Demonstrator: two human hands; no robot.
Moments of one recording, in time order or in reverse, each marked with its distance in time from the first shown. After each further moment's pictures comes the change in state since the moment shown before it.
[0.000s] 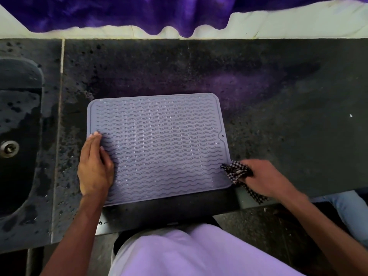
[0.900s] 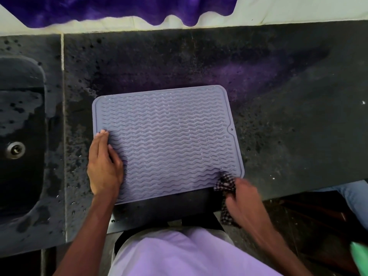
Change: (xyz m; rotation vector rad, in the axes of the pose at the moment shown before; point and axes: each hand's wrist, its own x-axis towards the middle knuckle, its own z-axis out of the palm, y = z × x) left_hand 0.000 0.001 -0.002 -0.030 -0.019 -0.028; right_hand -0.039 -0.059 0.087 0.168 0.196 0.159
